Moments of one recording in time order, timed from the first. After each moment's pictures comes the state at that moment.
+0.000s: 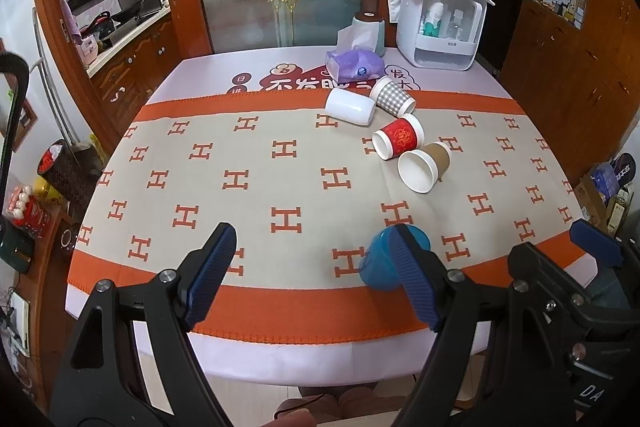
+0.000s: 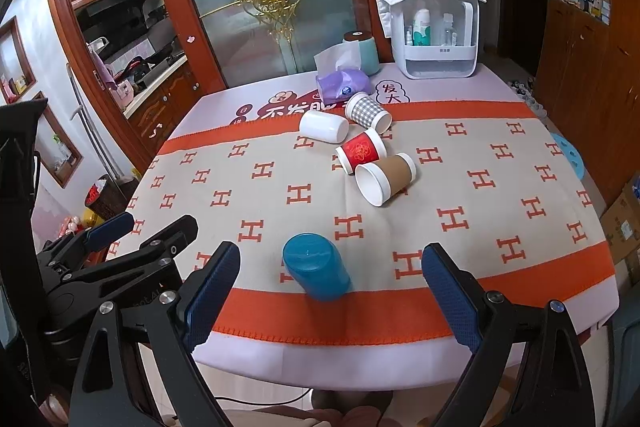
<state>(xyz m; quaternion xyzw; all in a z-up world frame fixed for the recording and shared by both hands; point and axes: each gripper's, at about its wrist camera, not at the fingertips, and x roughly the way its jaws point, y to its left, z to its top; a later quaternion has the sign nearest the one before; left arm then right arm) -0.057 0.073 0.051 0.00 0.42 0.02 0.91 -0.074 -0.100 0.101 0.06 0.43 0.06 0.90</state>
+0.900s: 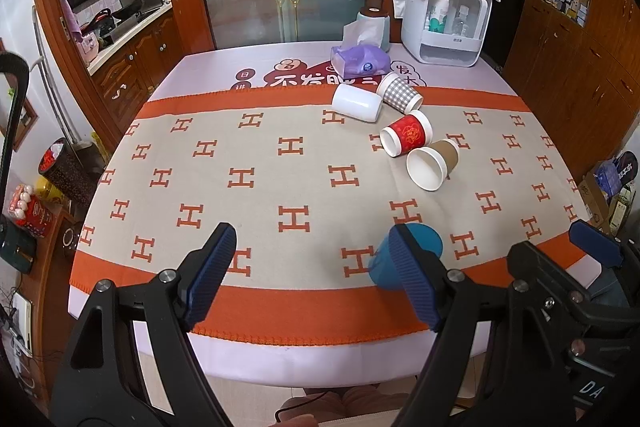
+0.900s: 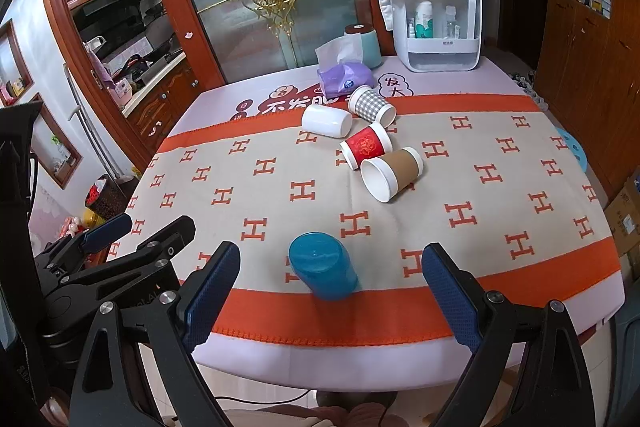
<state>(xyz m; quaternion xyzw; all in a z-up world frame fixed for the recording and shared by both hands) -0.051 0.082 0.045 0.00 0.42 0.02 0.91 -0.066 -0.096 0.089 0.06 0.44 0.06 0.89</state>
